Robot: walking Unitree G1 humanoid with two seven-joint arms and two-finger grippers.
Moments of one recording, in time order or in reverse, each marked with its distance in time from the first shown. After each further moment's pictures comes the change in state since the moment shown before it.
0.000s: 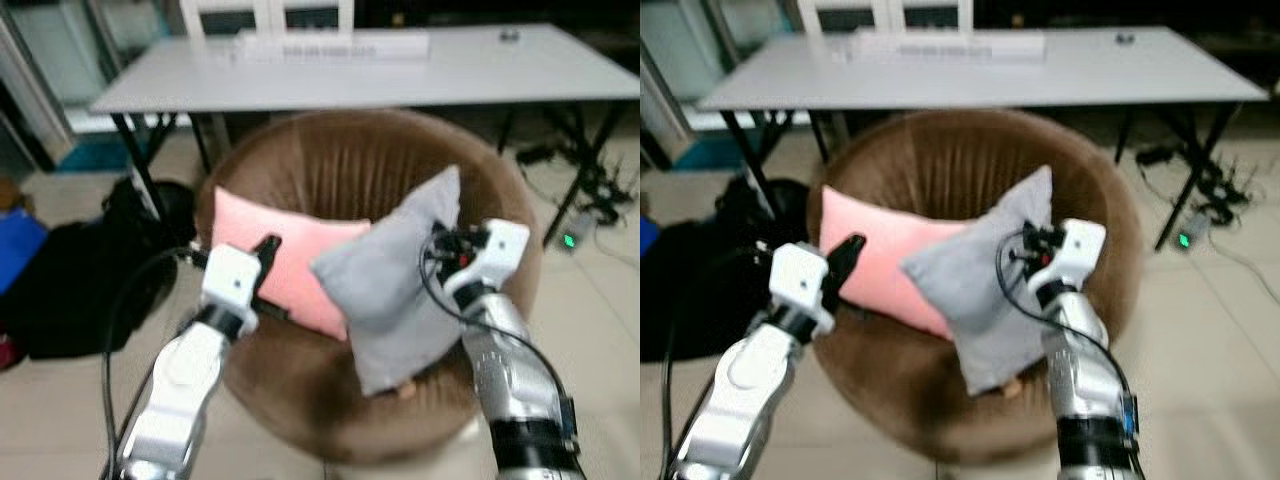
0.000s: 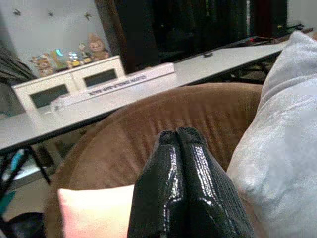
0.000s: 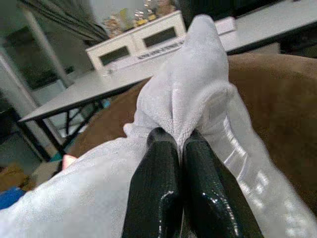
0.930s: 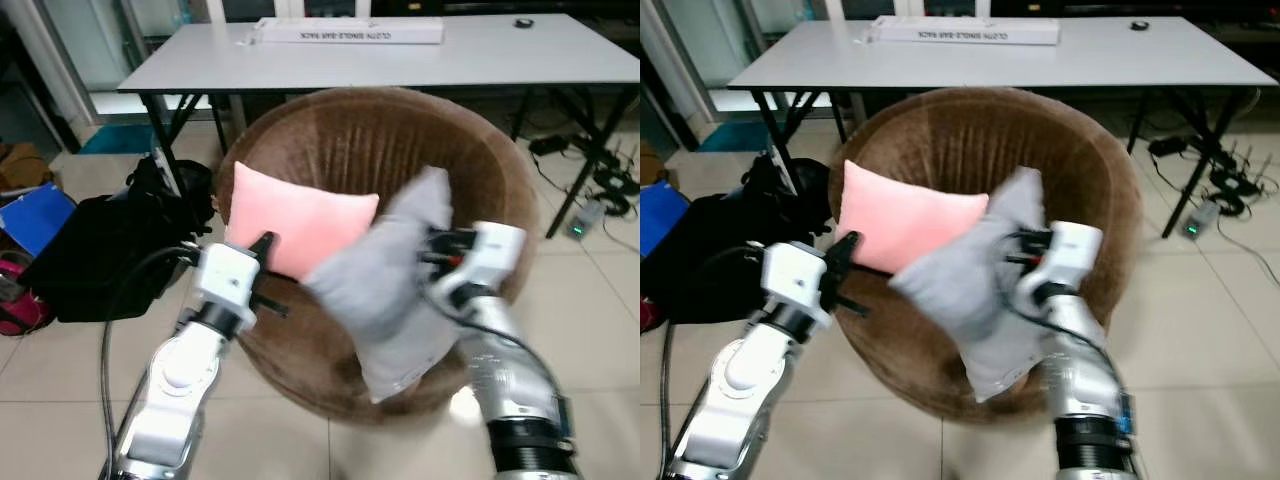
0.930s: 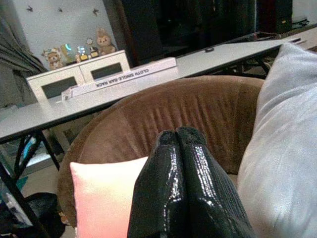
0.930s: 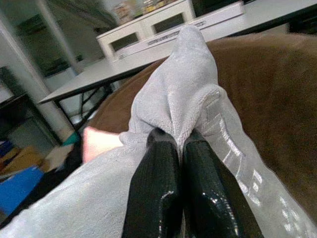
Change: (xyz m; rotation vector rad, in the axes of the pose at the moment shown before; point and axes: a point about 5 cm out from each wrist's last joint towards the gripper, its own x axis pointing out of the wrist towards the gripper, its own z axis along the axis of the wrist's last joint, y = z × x) left arm 0.000 0.001 0.001 0.004 -0.004 -0.003; right arm -0.002 -0.003 -0.003 0.004 0.011 -0.024
